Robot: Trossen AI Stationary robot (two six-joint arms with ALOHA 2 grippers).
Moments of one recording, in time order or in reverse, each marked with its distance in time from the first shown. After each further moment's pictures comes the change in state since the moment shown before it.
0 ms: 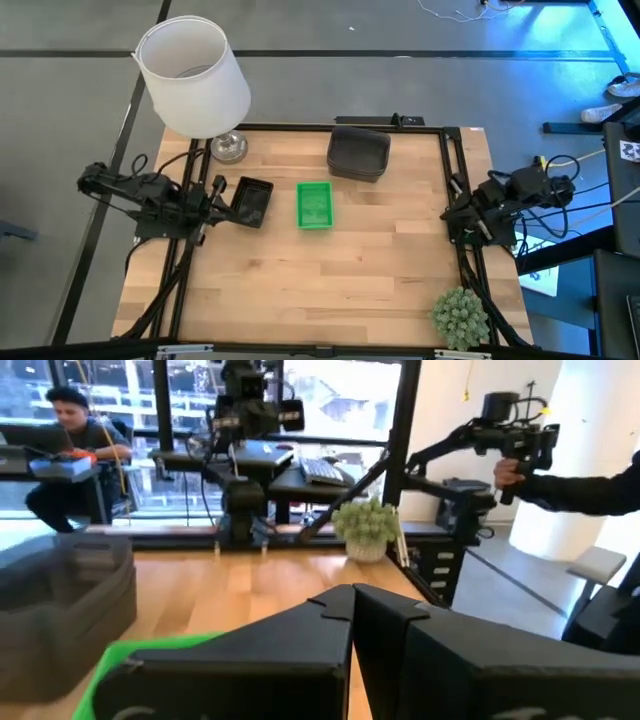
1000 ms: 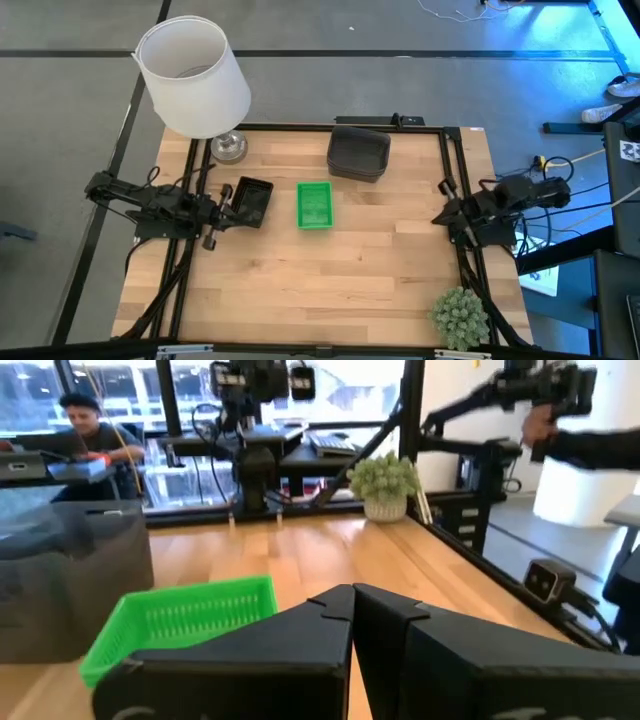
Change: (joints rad) left arm 0.030 -0.188 -0.273 0.054 0.008 0.091; right arm 0.000 -0.001 -0.126 0.196 -0.002 -0.162
